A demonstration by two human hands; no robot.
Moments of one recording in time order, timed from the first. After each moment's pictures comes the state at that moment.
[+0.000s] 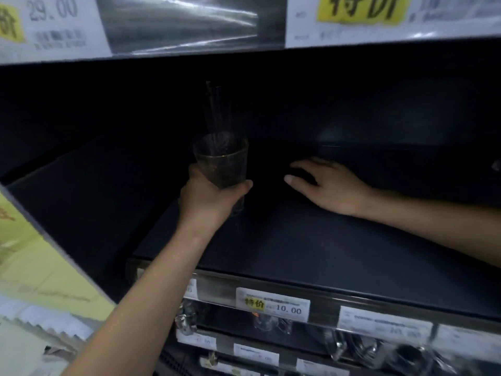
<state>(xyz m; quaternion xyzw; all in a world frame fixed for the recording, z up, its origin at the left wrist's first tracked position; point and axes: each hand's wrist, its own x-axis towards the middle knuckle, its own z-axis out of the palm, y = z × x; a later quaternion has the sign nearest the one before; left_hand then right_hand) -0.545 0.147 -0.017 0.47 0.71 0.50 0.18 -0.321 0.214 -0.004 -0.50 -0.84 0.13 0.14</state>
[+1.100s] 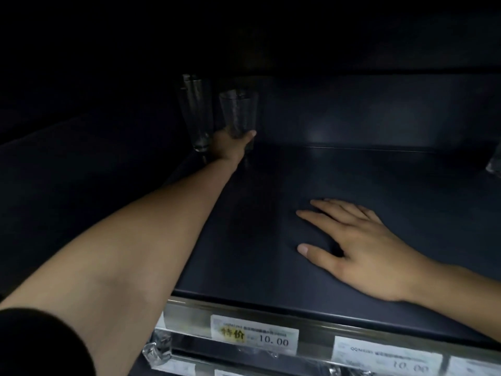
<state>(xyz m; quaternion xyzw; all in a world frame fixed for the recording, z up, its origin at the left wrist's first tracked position) -0.518 0.349 -0.033 0.48 0.64 0.57 0.21 -0.274 0.151 -0.038 -0.51 -0.86 0.06 0.03</state>
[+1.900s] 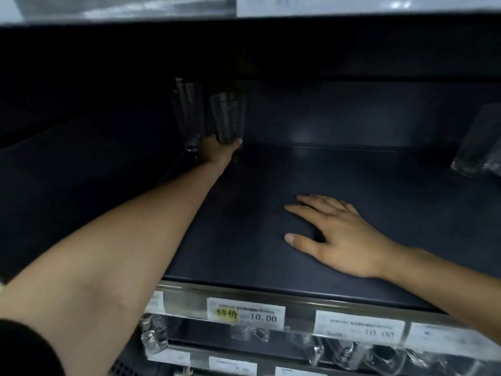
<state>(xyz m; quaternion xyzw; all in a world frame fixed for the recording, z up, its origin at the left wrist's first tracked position) -0.522 0.323 -0.031 0.48 0.66 0.53 0.22 -0.274 0.149 -0.036 -0.50 -0.86 0.08 0.06</state>
